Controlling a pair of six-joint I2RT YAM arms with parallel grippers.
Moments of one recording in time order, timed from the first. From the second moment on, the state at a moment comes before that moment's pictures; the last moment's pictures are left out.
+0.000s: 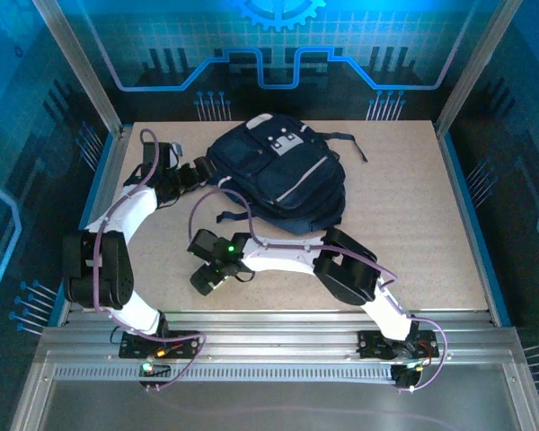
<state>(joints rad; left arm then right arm) 0.02 1.59 1.10 -0.28 0.31 -0.56 1.18 2.20 1.68 -0.60 0.08 0.34</state>
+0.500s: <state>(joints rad) 0.02 1.60 1.10 -0.26 0.34 -0.59 1.18 2.25 1.73 -0.70 0.13 0.33</state>
